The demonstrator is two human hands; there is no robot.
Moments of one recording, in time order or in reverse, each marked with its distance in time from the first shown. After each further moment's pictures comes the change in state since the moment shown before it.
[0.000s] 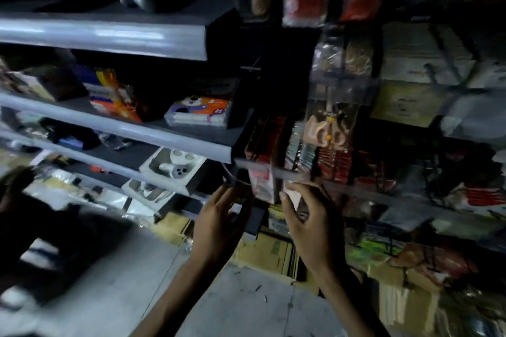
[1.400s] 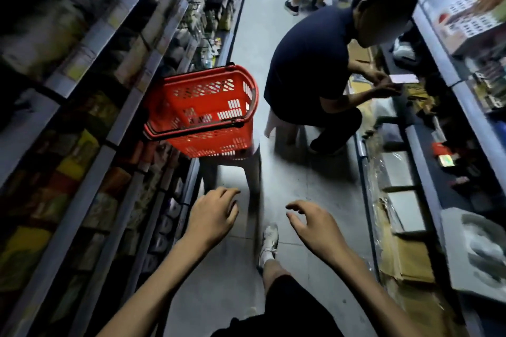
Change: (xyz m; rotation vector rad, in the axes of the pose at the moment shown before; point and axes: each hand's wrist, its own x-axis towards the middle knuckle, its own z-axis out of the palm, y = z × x) left_hand -0.498 -0.492 -0.517 0.549 0.291 -1.173; right_hand -0.359 -0.501 0.602 -0.065 -1.534 -0.760
